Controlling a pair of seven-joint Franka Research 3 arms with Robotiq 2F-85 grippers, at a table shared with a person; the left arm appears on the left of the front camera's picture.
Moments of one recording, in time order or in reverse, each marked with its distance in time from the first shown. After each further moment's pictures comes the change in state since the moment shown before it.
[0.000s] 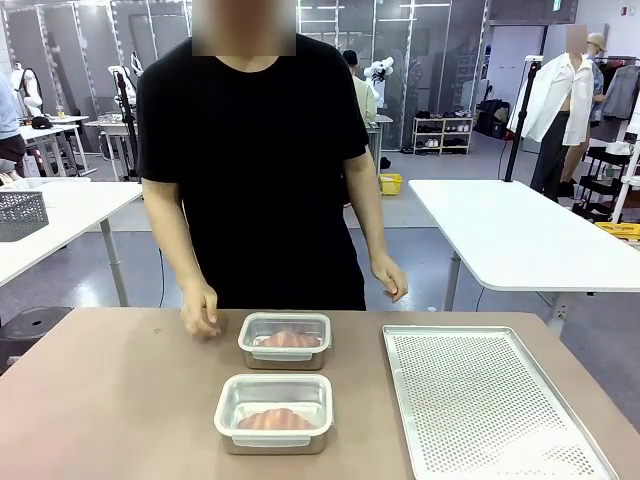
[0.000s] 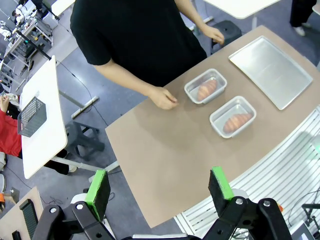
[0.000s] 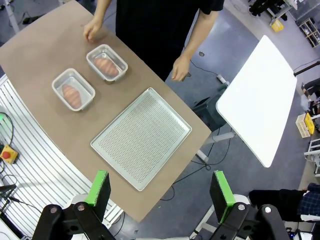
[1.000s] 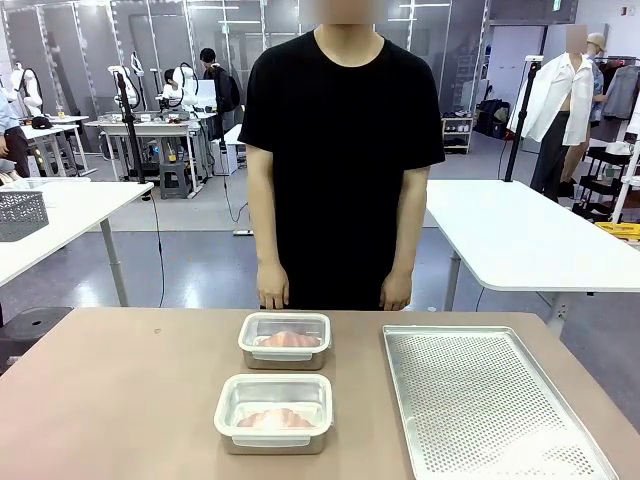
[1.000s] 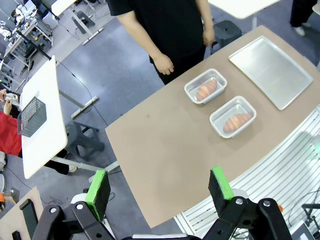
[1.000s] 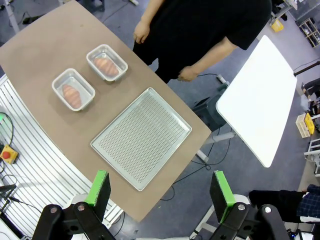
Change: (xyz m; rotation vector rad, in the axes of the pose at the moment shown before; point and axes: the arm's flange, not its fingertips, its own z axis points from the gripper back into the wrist) left arm 0.000 0.000 0.000 0.000 0.000 0.000; right arm 0.000 0.000 0.000 0.000 0.000 0.000
